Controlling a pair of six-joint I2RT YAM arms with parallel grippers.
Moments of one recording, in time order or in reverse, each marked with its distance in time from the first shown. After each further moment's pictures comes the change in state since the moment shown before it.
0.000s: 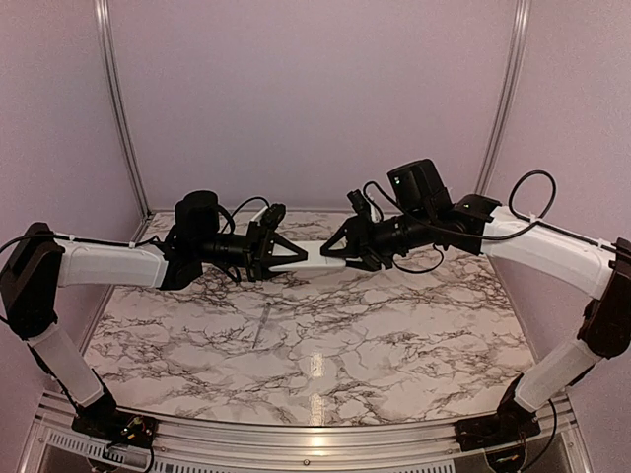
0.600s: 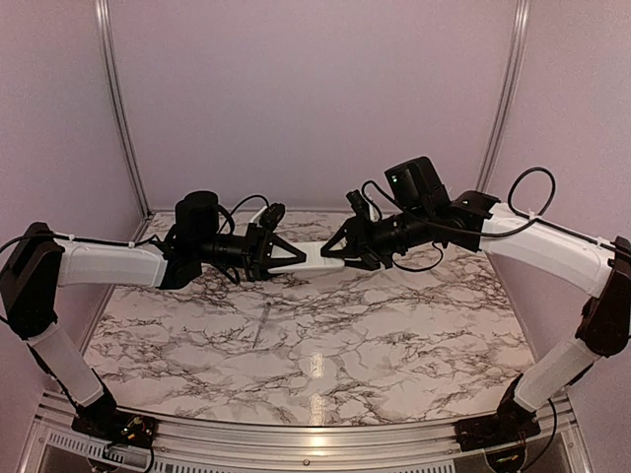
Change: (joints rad) left arm 0.005 0.000 0.000 -0.031 0.011 0.074; right arm 0.009 0.018 0.035 -0.049 0.014 0.003
